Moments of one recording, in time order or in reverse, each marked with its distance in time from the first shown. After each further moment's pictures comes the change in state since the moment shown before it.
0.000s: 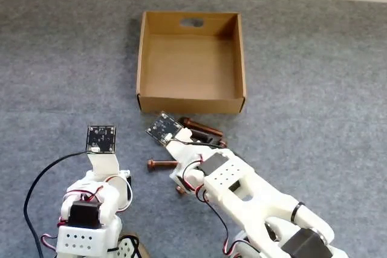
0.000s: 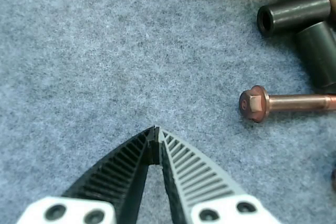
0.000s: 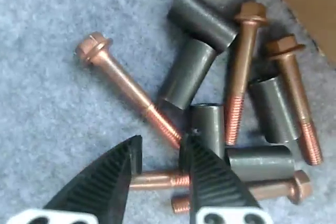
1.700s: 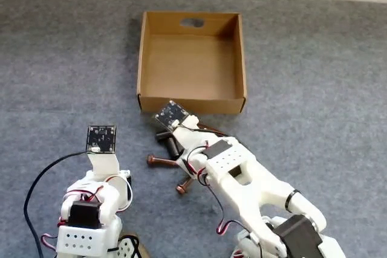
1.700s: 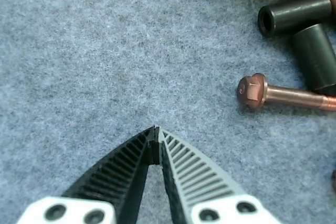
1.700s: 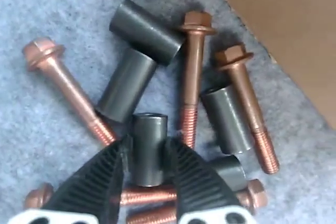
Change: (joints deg) left arm 0.0 0.0 0.0 0.0 0.0; right arm 5.2 10.9 -5.2 -2.6 4.6
